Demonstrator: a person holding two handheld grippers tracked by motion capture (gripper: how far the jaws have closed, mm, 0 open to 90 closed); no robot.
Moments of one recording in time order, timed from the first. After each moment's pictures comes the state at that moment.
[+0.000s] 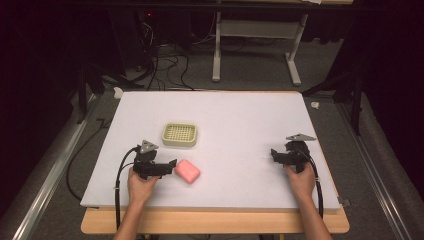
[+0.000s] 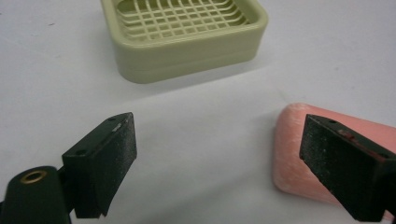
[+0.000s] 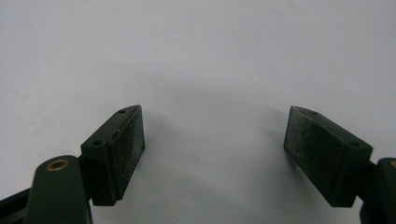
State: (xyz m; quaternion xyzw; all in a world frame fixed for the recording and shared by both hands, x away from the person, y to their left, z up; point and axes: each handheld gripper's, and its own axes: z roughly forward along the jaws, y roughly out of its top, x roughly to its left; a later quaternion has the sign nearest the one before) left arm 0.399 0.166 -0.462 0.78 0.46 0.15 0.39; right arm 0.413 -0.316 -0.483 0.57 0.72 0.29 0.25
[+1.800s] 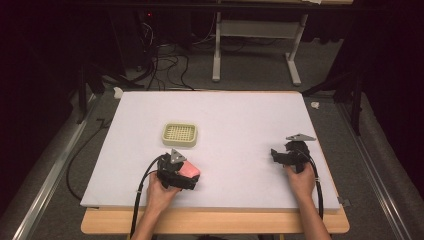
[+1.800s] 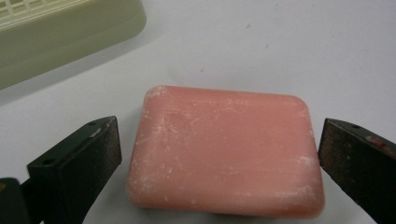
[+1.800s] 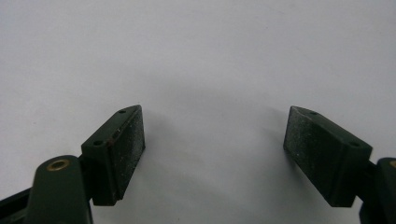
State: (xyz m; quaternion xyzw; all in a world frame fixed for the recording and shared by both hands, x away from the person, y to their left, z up) left arm 0.381 0.100 -0.476 0.84 0.38 0.13 0.35; right arm 0.413 -0.315 -0.483 0.57 0.73 0.29 0.25
